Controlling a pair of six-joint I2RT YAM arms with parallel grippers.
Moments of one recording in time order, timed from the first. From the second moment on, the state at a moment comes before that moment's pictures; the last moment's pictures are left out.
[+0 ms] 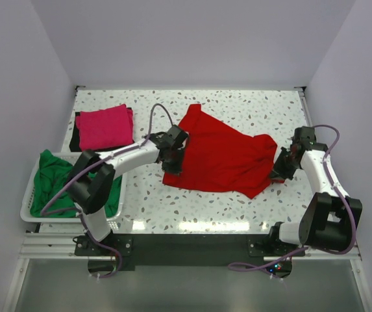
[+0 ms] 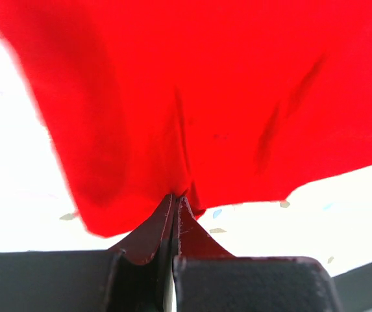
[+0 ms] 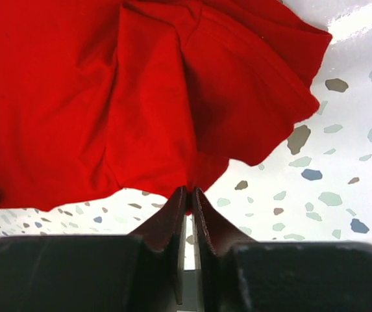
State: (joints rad) left arm -0.72 1.82 1.23 -0.62 0.03 -0.49; right arm -0.20 1.33 0.93 -0.88 -0.17 0.40
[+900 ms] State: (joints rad) left arm -0.18 1.59 1.58 -0.24 0.43 -0.79; right arm -0.20 1.50 1.92 -0.97 -0.16 0.51
